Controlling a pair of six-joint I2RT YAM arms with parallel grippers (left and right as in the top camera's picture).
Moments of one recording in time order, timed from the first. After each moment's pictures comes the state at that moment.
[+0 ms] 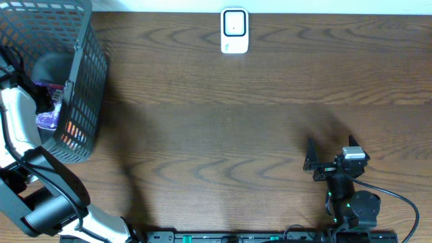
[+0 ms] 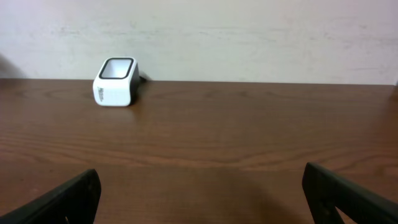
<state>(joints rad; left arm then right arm) 0.56 1.82 1.47 -0.72 -0.40 0.26 -0.01 0.01 0.01 -0.07 -0.08 0.01</state>
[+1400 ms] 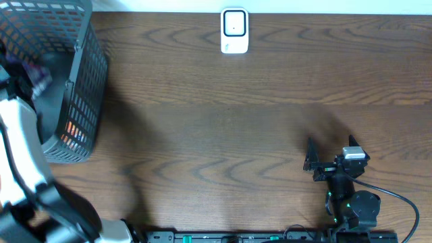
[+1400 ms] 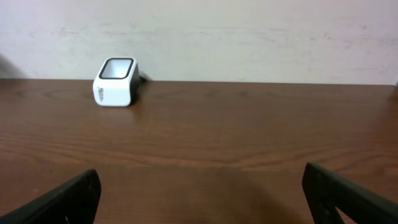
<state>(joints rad) 0.53 1.59 1.44 -0.44 -0.33 0.16 -0.01 0.01 0.01 -0.07 -0.08 0.01</state>
